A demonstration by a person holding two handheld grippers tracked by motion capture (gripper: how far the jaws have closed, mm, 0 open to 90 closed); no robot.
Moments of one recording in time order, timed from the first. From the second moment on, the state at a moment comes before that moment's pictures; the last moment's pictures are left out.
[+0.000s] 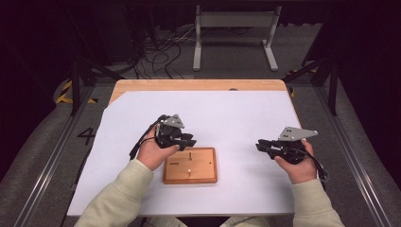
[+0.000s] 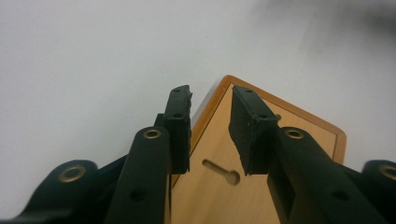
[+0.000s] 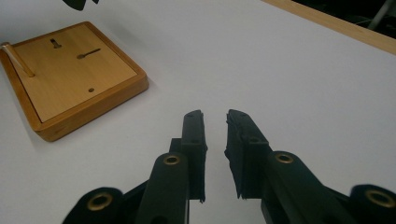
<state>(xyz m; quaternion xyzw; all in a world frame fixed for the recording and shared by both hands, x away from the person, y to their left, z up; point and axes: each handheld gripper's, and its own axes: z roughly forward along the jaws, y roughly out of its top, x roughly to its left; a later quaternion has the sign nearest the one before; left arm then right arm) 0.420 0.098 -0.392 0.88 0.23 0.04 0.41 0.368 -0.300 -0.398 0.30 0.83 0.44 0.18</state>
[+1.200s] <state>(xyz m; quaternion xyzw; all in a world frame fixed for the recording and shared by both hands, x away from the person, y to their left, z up) 0.386 0.194 -0.400 0.85 0.30 0.08 0.42 0.359 -0.200 -0.381 0.19 0.86 0.45 0.13</state>
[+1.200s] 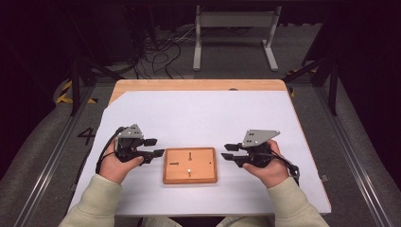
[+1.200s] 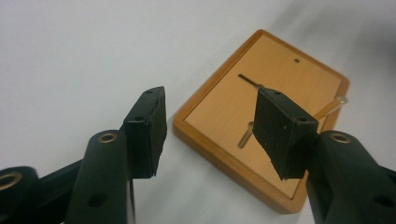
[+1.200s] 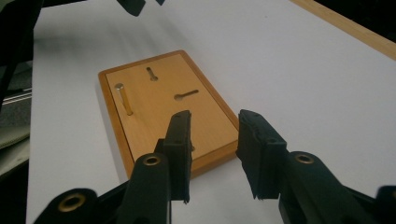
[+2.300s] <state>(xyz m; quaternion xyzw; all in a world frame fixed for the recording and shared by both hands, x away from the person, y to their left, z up) 0.389 0.199 -0.409 0.85 0.32 0.08 0.42 0.353 -0.109 -0.418 0.10 0.91 0.40 0.06</state>
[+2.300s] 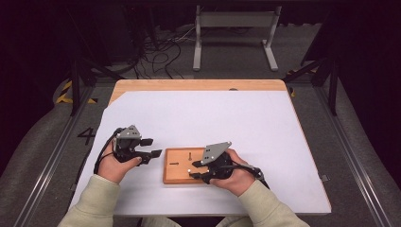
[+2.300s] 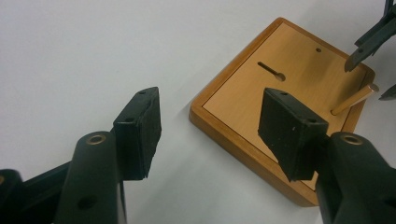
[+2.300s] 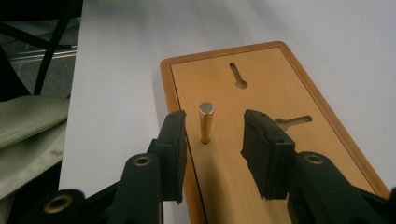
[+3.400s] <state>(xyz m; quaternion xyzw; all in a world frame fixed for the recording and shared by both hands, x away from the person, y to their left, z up) 0.387 0.202 -0.416 0.85 0.32 0.07 0.41 0.353 -0.081 -0.434 0.05 0.93 0.36 0.09</state>
